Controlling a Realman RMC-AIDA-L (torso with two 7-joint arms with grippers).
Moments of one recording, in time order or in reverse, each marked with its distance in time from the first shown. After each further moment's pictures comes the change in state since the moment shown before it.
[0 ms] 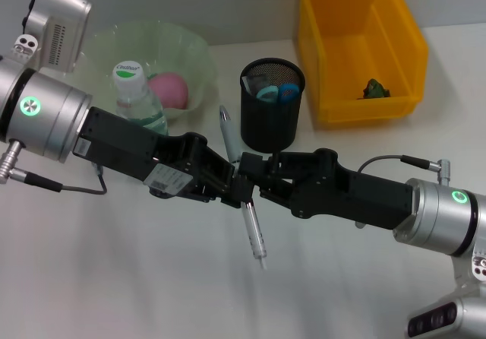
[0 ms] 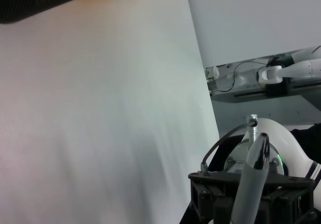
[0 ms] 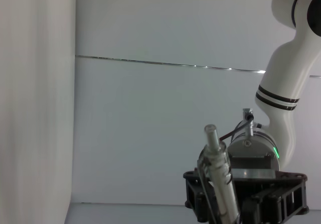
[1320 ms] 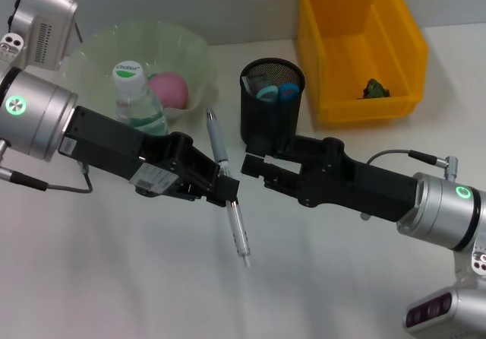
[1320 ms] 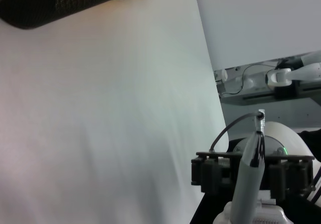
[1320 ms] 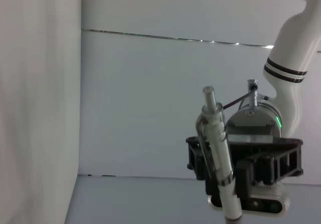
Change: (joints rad) left arm 0.008 0.023 0.004 0.000 0.005 0.003 0.009; right arm -0.013 -0.002 0.037 -0.002 0.009 0.038 -0.008
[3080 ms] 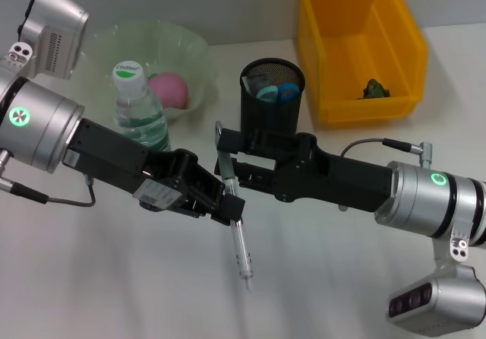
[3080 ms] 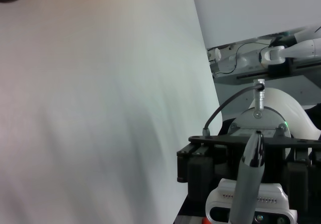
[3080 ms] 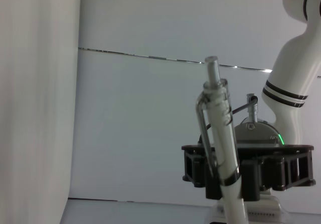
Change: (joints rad) left arm -0.007 -0.010 0.006 -0.014 0.010 0.038 0.030; right arm 0.072 0.008 -0.022 0.014 -0.008 0.009 -0.008
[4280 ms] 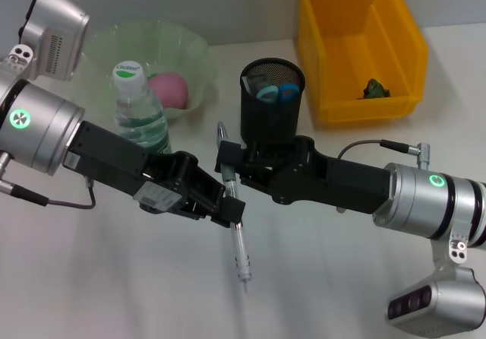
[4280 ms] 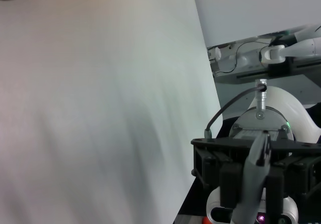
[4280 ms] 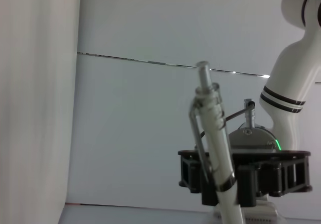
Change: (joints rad) left arm 0.005 -0.001 0.008 0.000 -0.004 -0.002 0.002; right arm 0.005 0.000 -0.009 0.010 0.003 -0.008 -0.011
